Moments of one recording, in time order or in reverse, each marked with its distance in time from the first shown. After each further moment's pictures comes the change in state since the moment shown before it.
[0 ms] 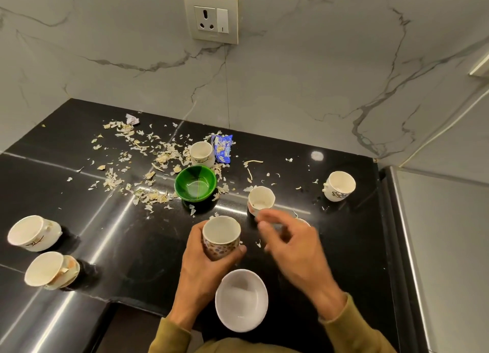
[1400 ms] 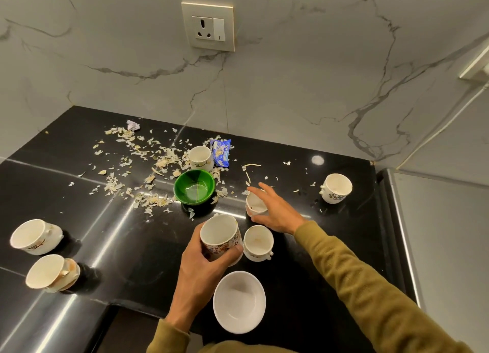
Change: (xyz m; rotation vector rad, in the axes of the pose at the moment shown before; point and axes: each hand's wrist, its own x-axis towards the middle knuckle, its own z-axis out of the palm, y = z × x) left_hand -0.004 0.016 0.002 -0.093 -0.039 -0.032; right_hand 0.122 0.098 0.021 -0.515 -0.457 -0.049
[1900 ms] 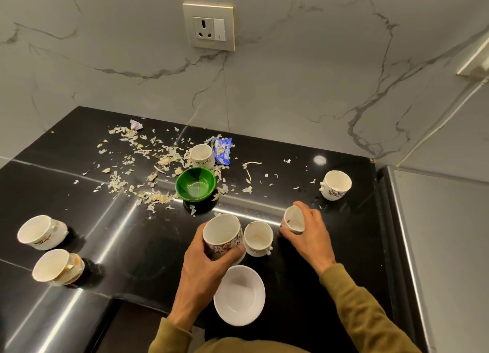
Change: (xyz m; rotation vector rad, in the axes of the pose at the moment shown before) left_hand -0.011 -0.001 0.002 0.002 -0.011 0.029; right_hand -0.086 0.038 0.025 0.172 0.472 0.272
